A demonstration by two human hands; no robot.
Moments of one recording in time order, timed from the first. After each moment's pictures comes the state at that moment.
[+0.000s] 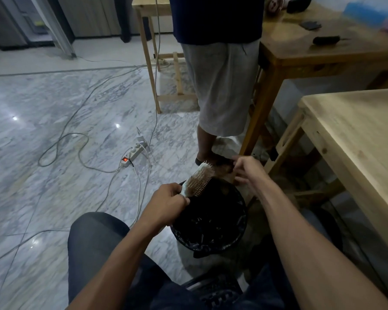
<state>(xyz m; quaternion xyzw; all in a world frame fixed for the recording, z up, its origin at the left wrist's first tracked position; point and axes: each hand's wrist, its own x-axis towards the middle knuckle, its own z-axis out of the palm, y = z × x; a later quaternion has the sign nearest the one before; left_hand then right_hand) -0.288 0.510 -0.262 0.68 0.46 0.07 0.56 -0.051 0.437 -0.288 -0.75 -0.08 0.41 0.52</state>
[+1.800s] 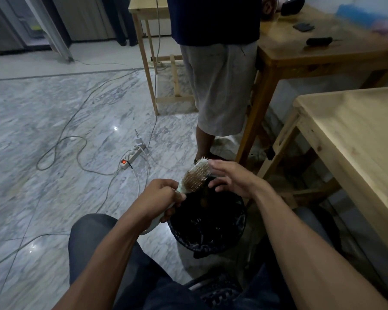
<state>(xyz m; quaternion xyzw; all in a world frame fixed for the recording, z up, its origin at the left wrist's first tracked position) -0.295 0.518 -0.239 0.58 0.48 0.06 0.66 -0.076 0.437 -0.279 -0.61 -0.23 0.59 0.48</state>
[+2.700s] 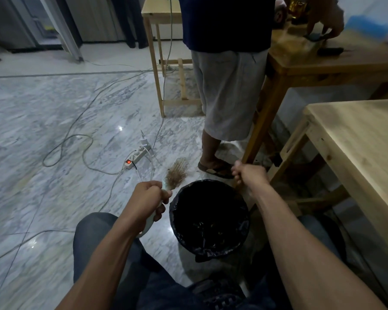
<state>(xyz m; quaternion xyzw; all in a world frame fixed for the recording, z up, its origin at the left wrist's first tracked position) -0.322 0.537 -0.253 0.52 0.51 0.17 0.66 -0.068 0.446 -0.280 -0.77 0.00 0.37 0.51</state>
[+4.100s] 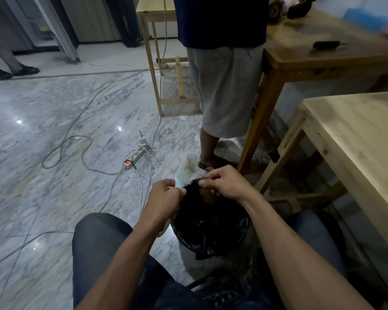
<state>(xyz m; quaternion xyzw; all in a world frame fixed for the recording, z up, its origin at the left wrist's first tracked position) -0.289 0.508 -0.256 0.58 0.50 0.18 0.62 -0.107 0.441 -0.280 -0.74 -0.37 0.41 0.39</state>
